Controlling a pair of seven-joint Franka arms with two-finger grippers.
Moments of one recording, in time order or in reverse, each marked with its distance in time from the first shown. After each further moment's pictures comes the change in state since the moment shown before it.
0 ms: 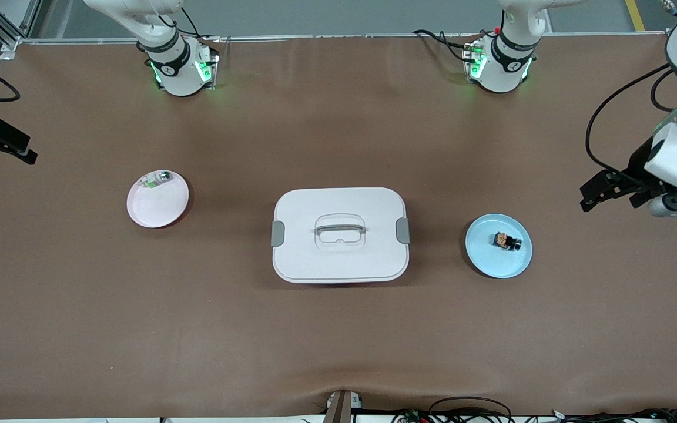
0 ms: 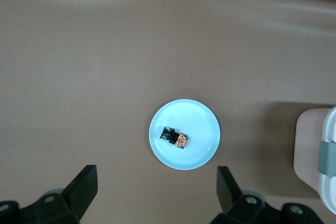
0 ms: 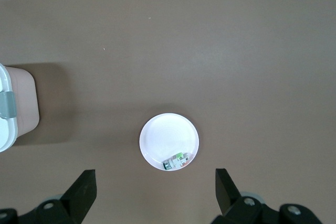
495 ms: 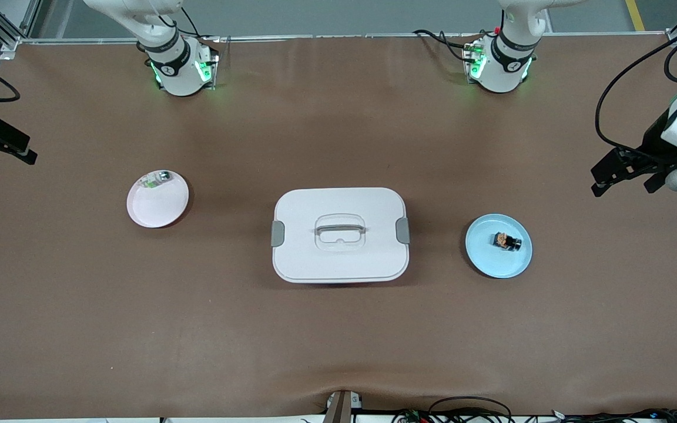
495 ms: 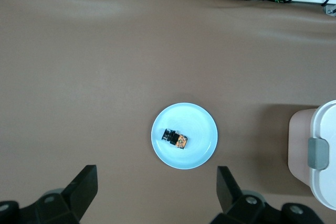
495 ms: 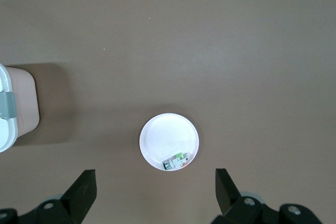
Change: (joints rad) left arm -0.008 -0.051 0.002 -0.001 0.000 -0.014 0.011; right arm 0.000 0.000 0.000 0.000 0.000 0.001 0.001
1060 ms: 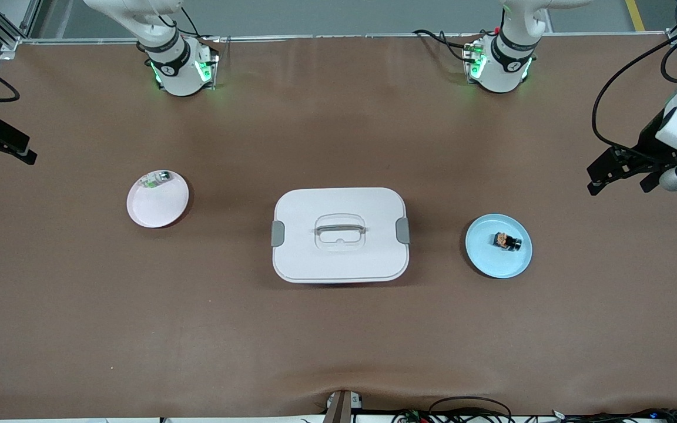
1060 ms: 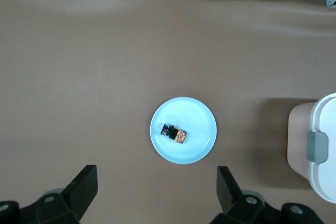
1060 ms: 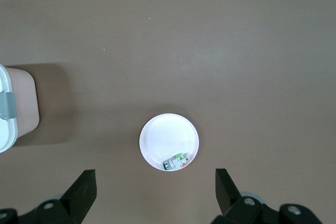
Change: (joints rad) left arm -0.165 0.000 0.163 0.004 0.000 -0.041 0.000; right arm 0.000 0.000 0.000 0.000 0.000 0.001 0.001
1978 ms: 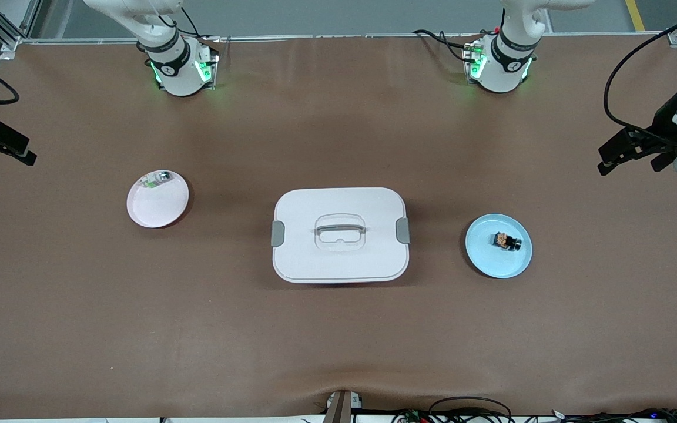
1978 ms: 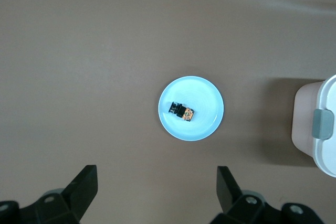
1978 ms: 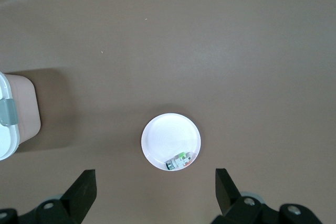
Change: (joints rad) left arm -0.042 -0.028 0.061 0.021 0.000 -0.107 0.015; right arm 0.000 0.000 0.000 0.000 0.000 0.000 0.043
